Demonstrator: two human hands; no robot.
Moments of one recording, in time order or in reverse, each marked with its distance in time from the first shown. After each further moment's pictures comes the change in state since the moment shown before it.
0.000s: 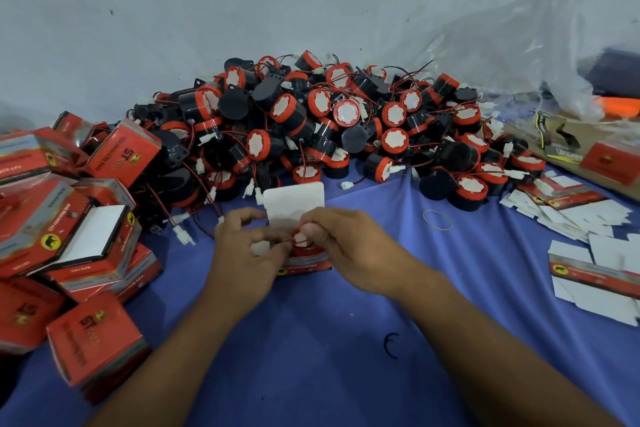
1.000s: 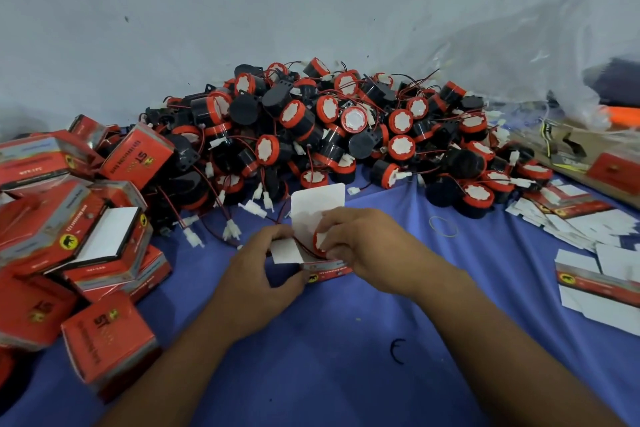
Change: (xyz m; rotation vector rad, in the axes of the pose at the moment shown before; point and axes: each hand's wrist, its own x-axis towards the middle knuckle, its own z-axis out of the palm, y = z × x) left_hand -0.015 -0.016 -0.005 -0.019 -0.147 0.204; right_hand 0.001 -0.004 -0.021 -0.238 -0.137 -0.066
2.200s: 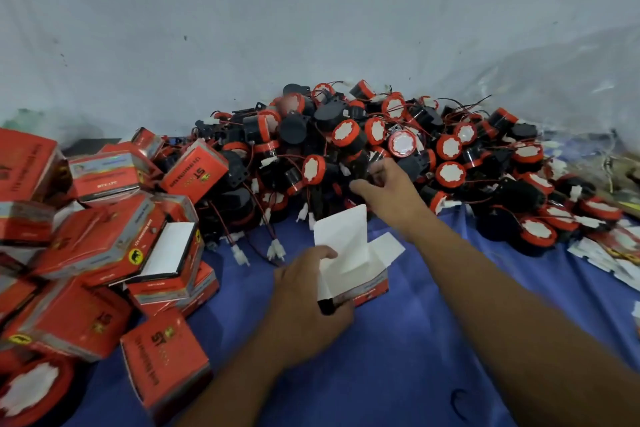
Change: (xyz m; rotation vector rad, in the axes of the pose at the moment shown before) left_hand 0.006 -0.013 0.005 0.156 0.026 -0.023; right_hand 0.113 0.057 0.018 0.640 0.323 0.561
